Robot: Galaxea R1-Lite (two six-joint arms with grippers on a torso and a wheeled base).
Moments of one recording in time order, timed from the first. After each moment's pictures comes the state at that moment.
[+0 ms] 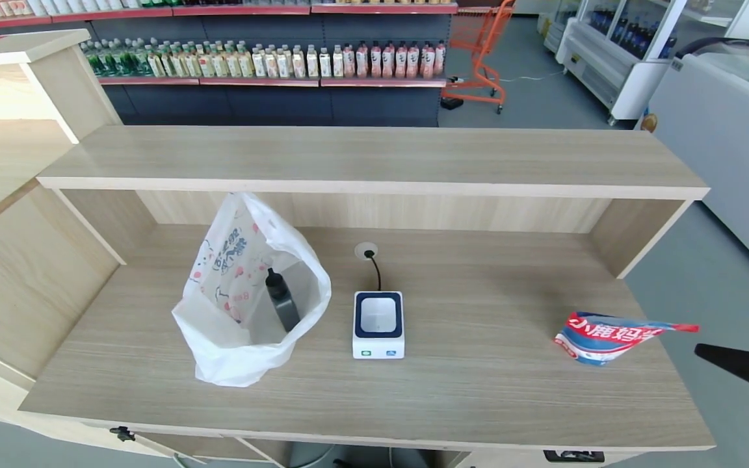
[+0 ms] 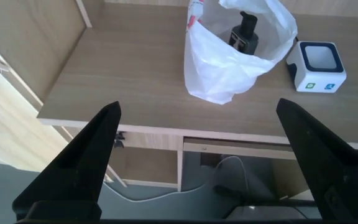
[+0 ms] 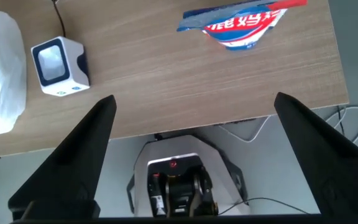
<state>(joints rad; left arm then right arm) 0.00 0.00 0.00 0.00 0.01 -0.01 0.03 0.92 -0.52 0.05 0.03 0.31</state>
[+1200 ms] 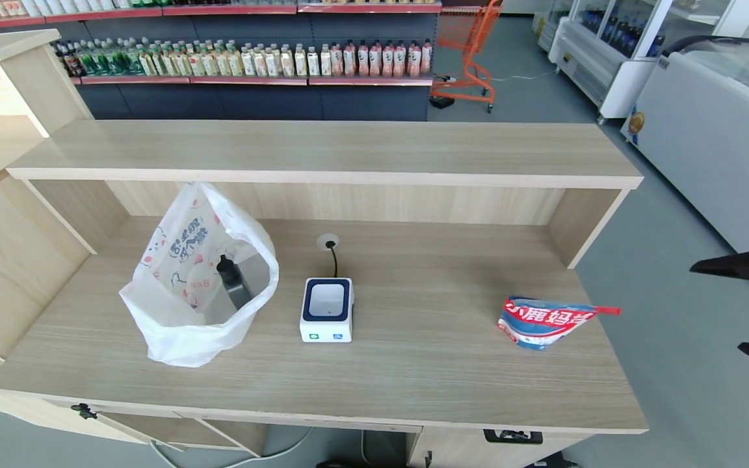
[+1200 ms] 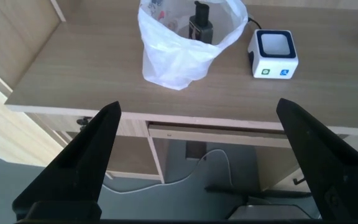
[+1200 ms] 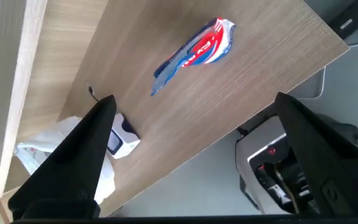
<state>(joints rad) 0.00 0.00 0.00 0.00 0.01 0.00 0.02 1.15 -0.80 0.18 0.00 0.94</state>
